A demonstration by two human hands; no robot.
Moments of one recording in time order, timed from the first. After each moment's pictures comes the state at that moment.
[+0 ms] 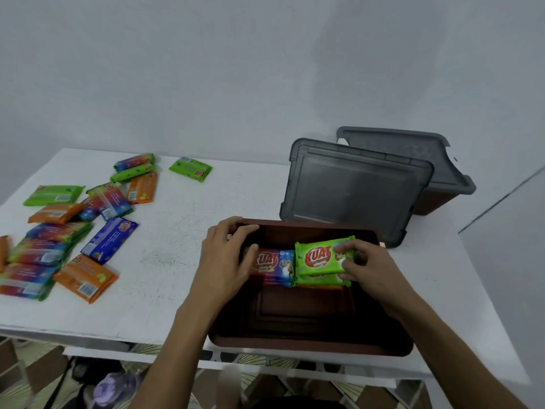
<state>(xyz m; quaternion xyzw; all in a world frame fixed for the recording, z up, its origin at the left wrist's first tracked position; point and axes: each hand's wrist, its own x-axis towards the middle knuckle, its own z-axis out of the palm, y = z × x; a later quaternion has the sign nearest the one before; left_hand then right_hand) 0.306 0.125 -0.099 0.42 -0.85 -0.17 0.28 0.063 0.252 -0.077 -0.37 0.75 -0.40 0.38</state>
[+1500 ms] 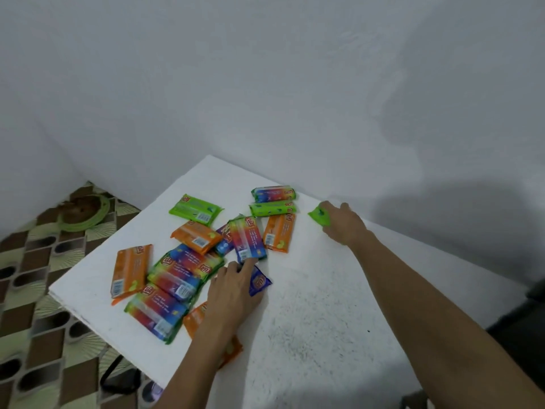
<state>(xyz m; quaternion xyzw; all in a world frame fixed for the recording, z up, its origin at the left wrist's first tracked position) 0.514 -0.078 -0.165 0.67 -0.73 -0.15 0.01 0.250 -0.216 -0.149 -0.70 0.70 0.01 0.14</state>
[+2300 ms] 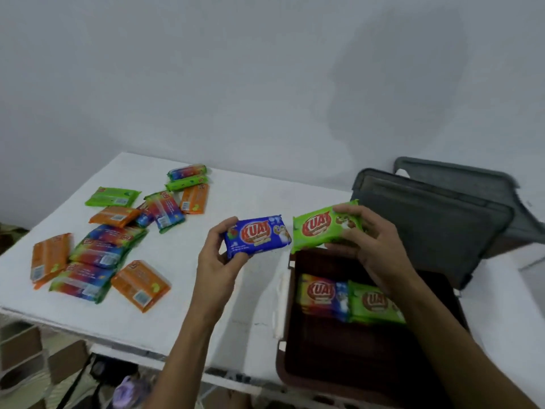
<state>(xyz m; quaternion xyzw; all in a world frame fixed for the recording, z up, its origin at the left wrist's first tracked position) 0.386 0.083 -0.075 0.42 -0.53 -0.55 0.49 0.145 0.140 -0.023 -0.38 0.55 -0.59 0.45</state>
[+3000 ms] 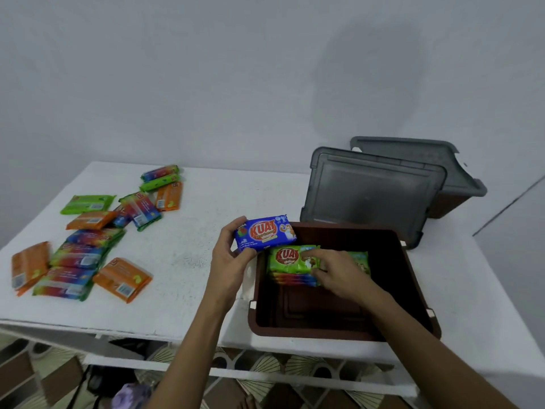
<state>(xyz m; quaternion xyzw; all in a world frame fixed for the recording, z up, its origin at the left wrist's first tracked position) 0.345 0.127 -0.091 0.40 -0.54 -0.59 0.44 0.128 0.204 -0.104 -0.60 0.74 -0.14 0.26</state>
